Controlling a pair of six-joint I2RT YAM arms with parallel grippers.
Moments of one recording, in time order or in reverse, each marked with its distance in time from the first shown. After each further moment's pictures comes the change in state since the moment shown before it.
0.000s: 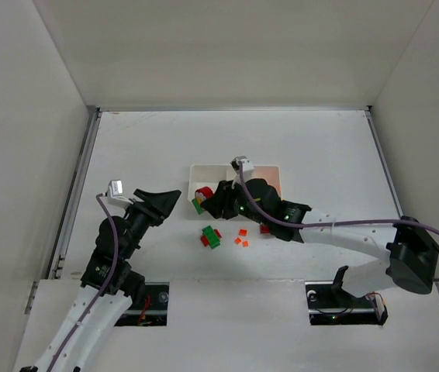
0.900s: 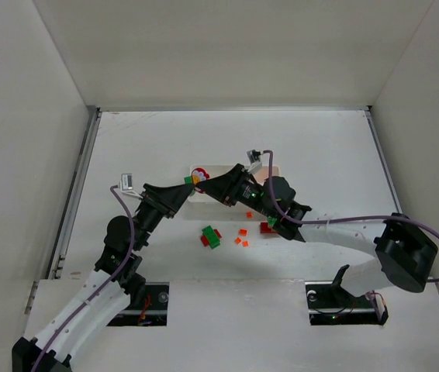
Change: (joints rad) left arm -0.109 0.179 -0.128 0.552 0.095 -0.174; right arm -0.120 0.013 -0.162 0.585 -0.188 0.592
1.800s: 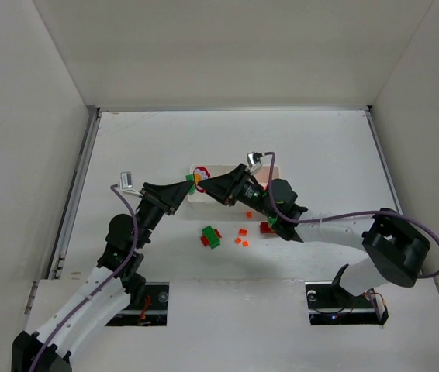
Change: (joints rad) left arm 0.001 0.052 0.000 0.088 -0.051 -0.007; right arm -0.031 0.064 -0.050 0.203 -0.052 0.140
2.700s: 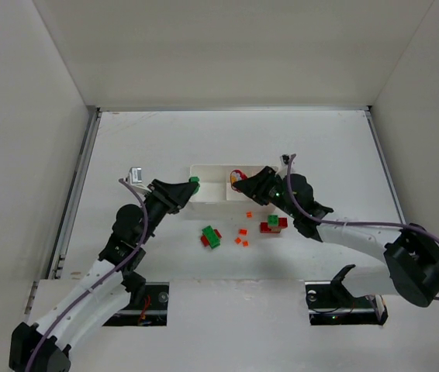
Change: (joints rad) left arm 0.011 0.098 0.068 -0.122 0.000 0.167; right arm -0.224 -0.159 -0.139 -0.362 0.051 -0.260
